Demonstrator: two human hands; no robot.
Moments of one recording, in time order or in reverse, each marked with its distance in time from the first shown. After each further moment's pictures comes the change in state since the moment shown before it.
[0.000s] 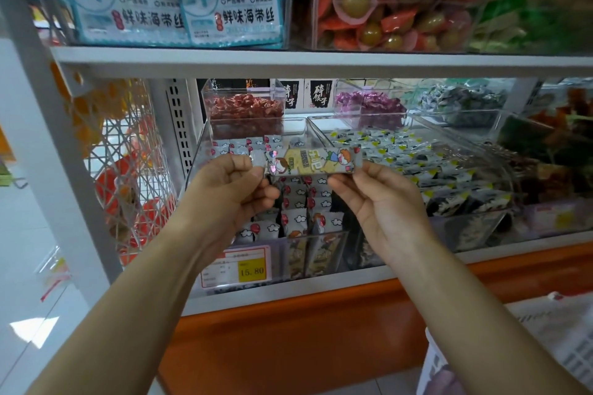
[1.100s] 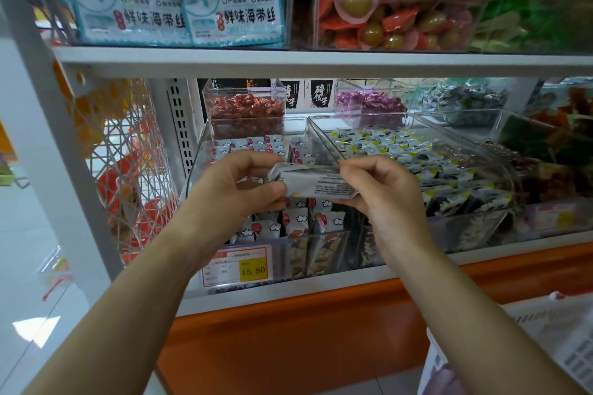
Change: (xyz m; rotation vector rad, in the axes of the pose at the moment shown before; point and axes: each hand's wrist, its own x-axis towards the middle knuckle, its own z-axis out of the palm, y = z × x) left_hand -0.009 0.006 -0.001 0.346 -0.093 0.076; right_hand -0.002 0.004 -0.004 -0.587 -0.021 -0.299
